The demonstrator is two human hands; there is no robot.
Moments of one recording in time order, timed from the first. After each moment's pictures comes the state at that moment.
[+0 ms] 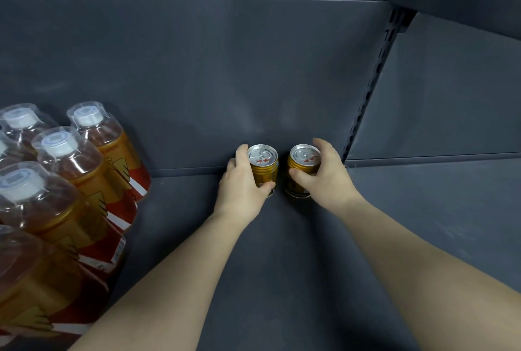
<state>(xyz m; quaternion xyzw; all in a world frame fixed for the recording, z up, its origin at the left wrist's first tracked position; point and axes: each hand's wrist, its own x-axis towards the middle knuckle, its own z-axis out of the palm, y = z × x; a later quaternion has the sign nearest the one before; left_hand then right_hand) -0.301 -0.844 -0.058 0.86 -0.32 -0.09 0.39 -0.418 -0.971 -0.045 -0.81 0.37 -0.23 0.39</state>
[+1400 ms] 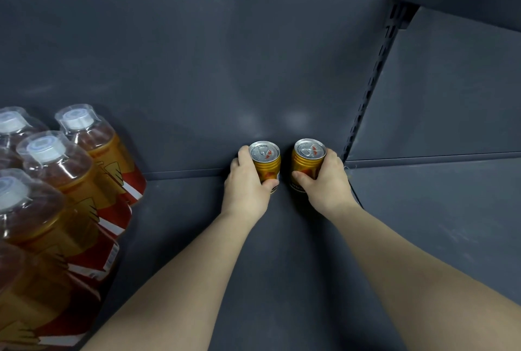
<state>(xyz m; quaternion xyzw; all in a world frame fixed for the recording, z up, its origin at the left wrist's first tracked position) -0.303 -0.865 -0.064 0.86 -0.30 -0.09 0.41 -0.413 -0.979 -0.064 -0.79 0.42 -0.25 0.36</state>
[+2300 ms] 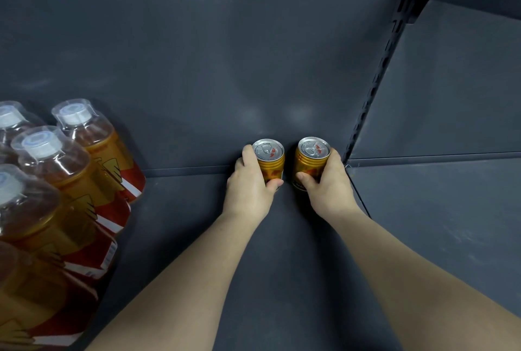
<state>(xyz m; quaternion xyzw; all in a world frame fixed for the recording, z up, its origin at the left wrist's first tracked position) -0.309 -0.865 -0.065 0.87 -0.31 -0.07 0.37 -0.416 -0.977 -0.073 -0.78 0.41 -0.27 0.39</state>
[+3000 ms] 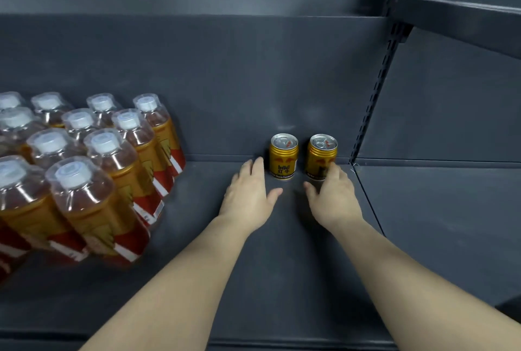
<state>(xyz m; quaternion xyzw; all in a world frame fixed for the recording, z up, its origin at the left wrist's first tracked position) -0.354 -0.784 -0.043 0.90 -0.36 -0.05 0.23 -0.456 -0.920 -0.061 -0.86 0.41 -0.16 0.25</state>
